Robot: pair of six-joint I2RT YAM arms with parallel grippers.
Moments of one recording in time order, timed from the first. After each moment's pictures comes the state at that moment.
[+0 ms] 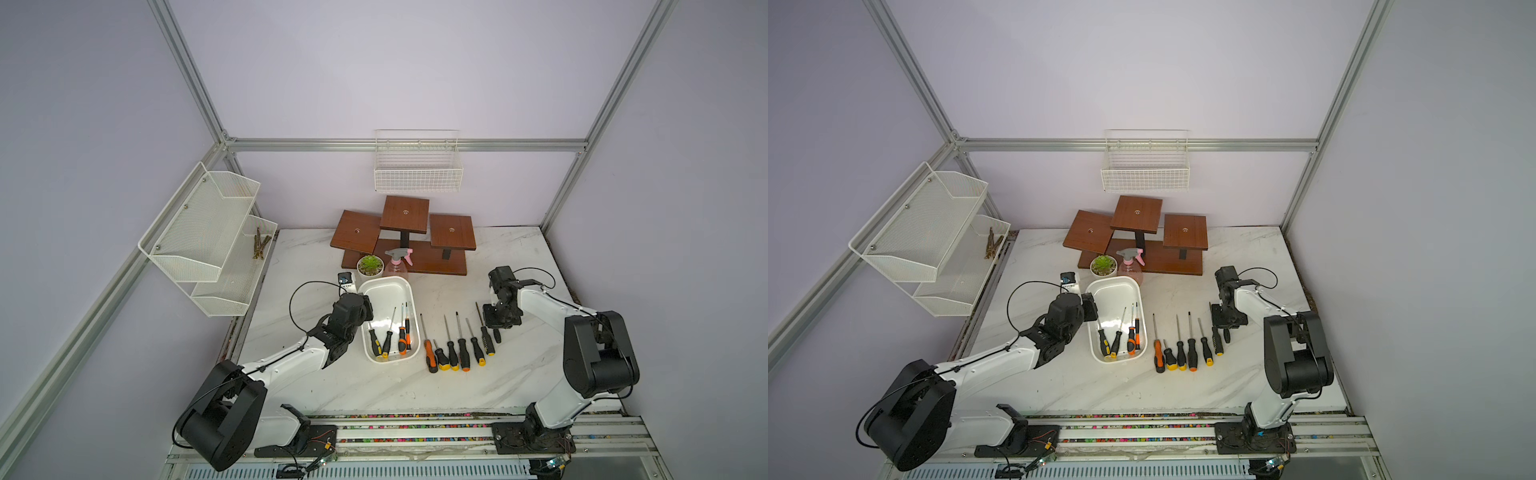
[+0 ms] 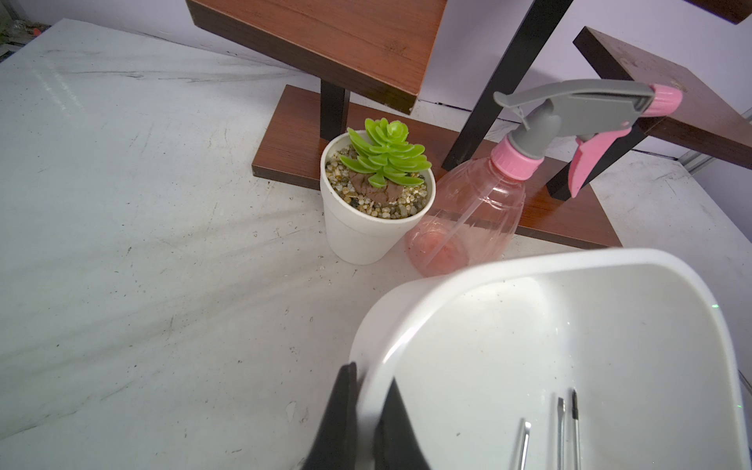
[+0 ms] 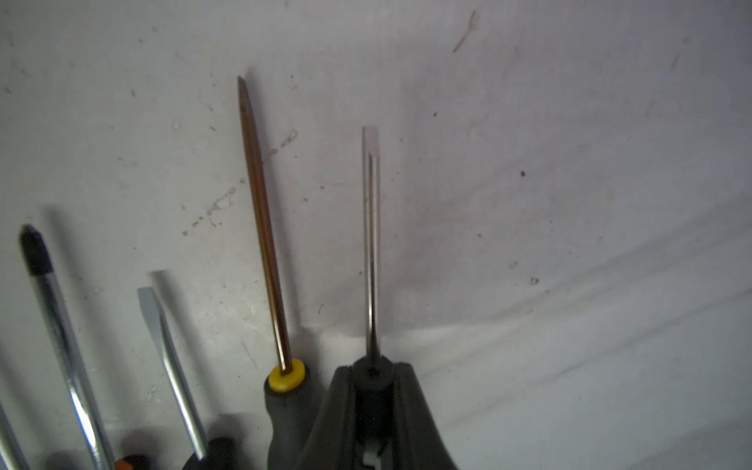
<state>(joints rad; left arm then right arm) -0.55 1.31 0.61 0.22 -0.39 -0.46 0.12 1.66 1.01 -0.75 0.08 0.16</state>
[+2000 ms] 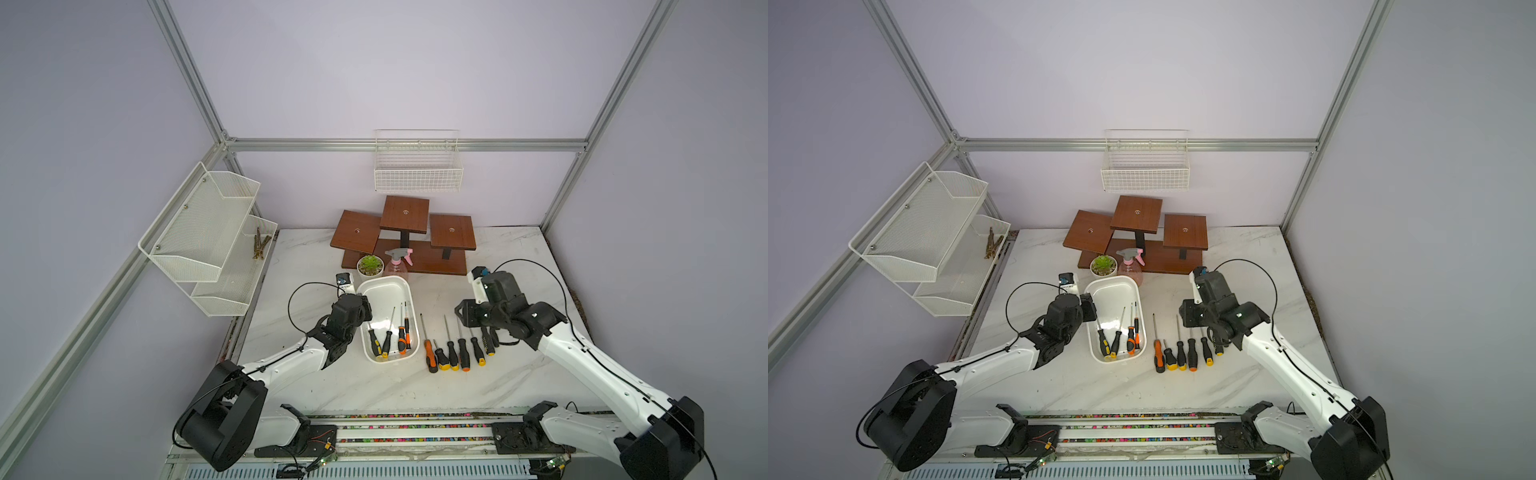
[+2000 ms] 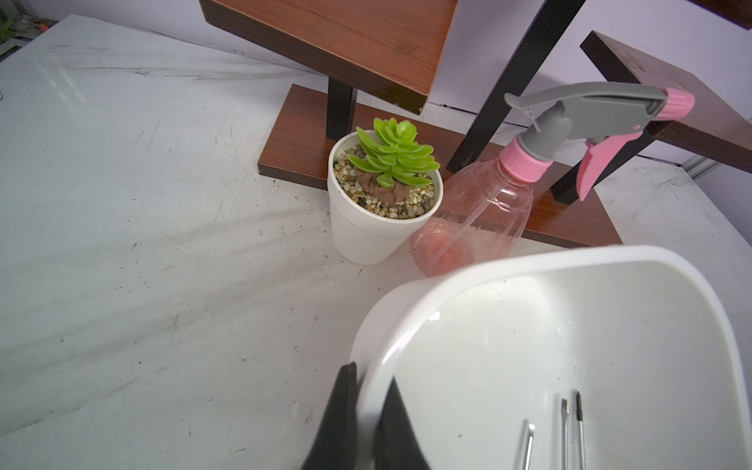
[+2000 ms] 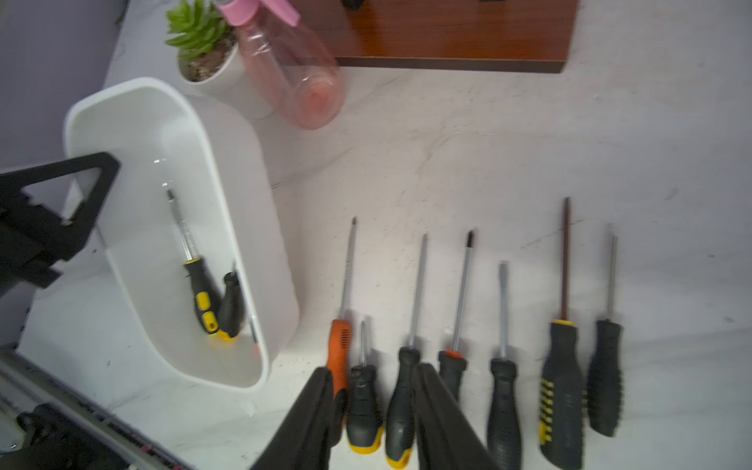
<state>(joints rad) -0.54 1.31 0.59 0.24 -0.39 -0.47 0.56 1.14 0.95 -0.62 -0.04 0.47</state>
